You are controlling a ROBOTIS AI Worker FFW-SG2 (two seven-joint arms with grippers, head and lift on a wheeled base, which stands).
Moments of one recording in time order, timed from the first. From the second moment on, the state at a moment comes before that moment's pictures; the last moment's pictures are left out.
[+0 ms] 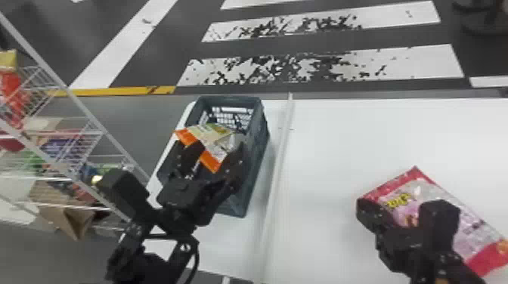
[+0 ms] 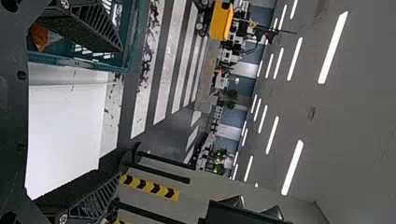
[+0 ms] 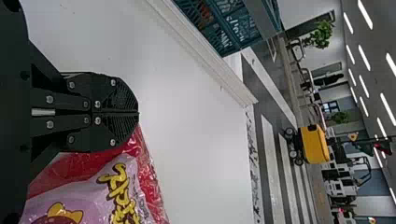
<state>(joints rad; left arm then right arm) 0.70 0.06 0.17 -2.36 0.35 0.21 -0.26 0.35 -0.07 0.26 -1.69 -0.16 0.24 0.18</state>
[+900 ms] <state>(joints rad) 0.70 0.06 0.15 -2.36 0.35 0.20 -0.28 0.32 -0.08 0.14 -1.67 -0.17 0.19 0.09</state>
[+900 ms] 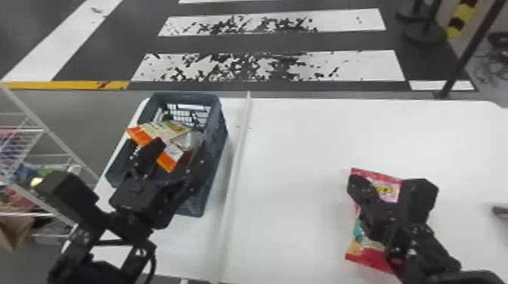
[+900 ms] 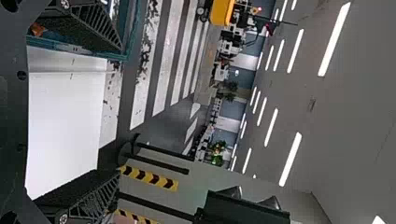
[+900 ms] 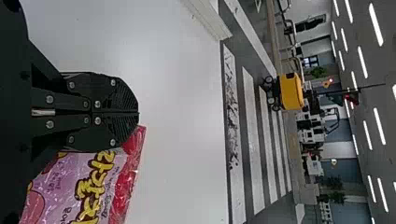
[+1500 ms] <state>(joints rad) 0.67 0.06 0.08 -2.35 0.32 0.20 -0.25 0.46 -0.09 0.11 -1.88 -0.21 0.14 0.14</state>
